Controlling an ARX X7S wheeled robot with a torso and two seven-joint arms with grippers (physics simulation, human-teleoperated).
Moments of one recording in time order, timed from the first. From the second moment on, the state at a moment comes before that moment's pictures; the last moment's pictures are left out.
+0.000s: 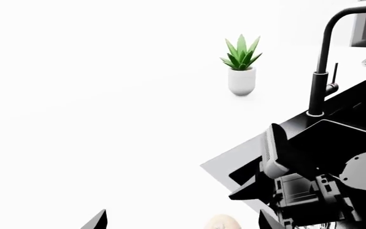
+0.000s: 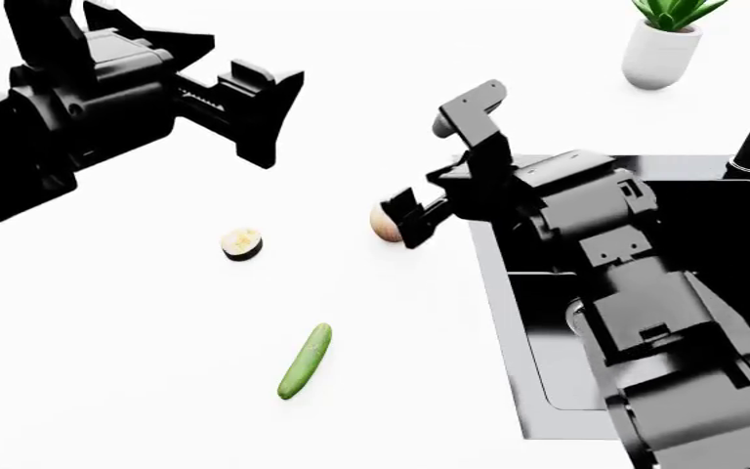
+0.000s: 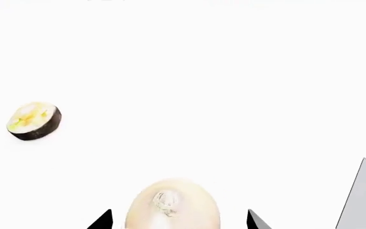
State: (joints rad) left arm -1.35 -0.51 0.17 0.20 -1.15 -1.42 -0.14; right arm 1.35 0.14 -0.60 0.91 0.32 0.67 -0.65
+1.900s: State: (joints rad) left arm -1.55 -0.72 0.77 0.47 -2.64 -0.95 -1.24; right arm 1.51 0.11 -0.15 1.27 0.27 -0.13 -0.30
